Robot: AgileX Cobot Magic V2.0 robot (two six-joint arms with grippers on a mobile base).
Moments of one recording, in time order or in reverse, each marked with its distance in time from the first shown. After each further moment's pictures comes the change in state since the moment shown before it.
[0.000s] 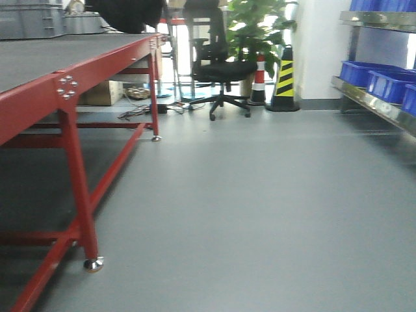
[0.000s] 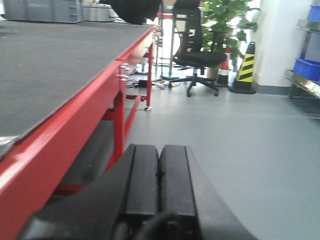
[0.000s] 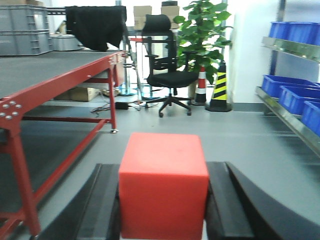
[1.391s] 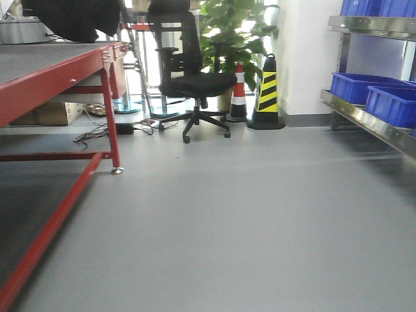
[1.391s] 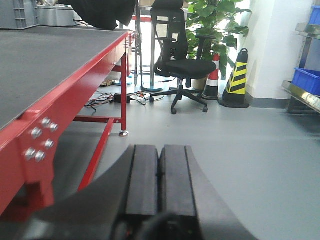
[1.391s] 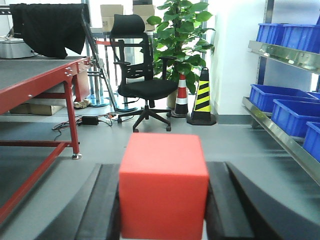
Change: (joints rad) left arm 0.000 0.000 0.000 0.000 0.000 0.000; right arm -0.003 -0.001 0.001 0.000 0.004 0.000
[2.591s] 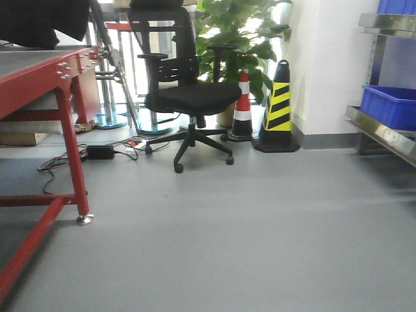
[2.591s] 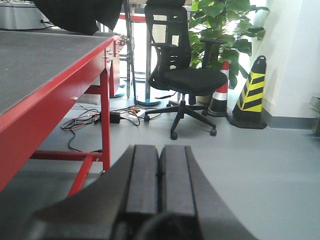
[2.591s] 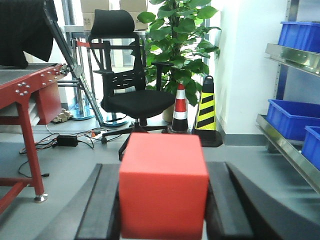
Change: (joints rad) left arm 0.000 0.000 0.000 0.000 0.000 0.000; right arm 0.000 0.000 0.000 0.000 0.000 0.000
